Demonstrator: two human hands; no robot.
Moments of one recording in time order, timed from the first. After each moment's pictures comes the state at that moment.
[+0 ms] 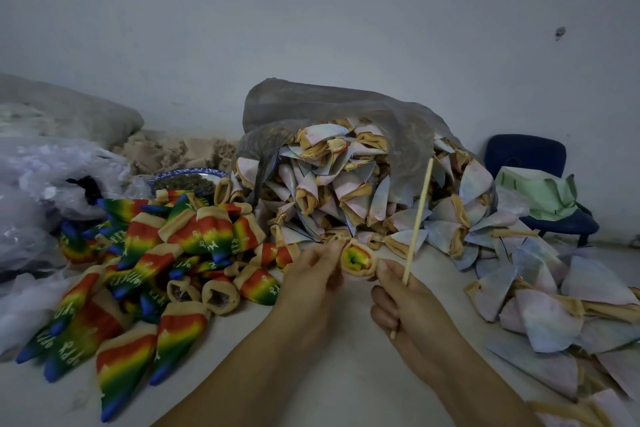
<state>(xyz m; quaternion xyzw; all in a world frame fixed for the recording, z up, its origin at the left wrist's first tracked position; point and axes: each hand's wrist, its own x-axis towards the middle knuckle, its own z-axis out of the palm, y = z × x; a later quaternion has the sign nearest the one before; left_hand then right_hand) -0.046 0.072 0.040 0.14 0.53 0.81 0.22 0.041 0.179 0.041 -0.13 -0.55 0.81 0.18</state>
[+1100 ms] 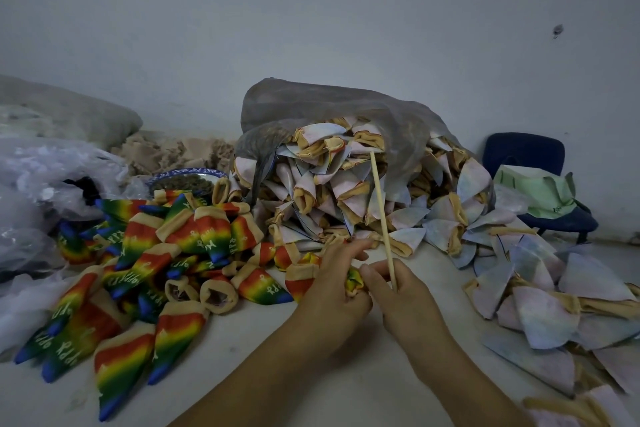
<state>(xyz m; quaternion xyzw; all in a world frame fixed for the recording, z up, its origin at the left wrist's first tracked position) -0.037 0.076 0.027 0.43 0.72 0.54 0.06 0.042 0.176 0.042 -0.20 -0.76 0.57 0.23</state>
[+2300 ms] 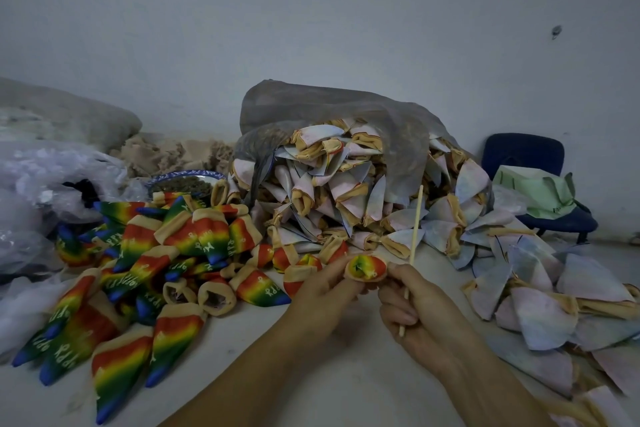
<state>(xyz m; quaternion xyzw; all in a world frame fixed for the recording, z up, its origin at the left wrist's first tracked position) -0.039 0.070 0.028 0.38 0.67 0.61 0.16 0.048 0.195 0.048 -0.13 -0.40 0.90 0.13</state>
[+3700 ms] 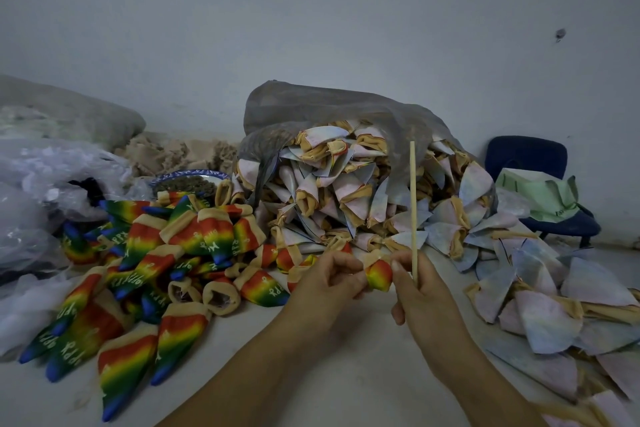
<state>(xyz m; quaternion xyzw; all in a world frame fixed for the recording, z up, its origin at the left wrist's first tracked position) -0.044 0.069 0.031 0.30 0.65 0.67 0.20 0.048 0.190 0.042 -0.15 -0.76 0.56 0.29</state>
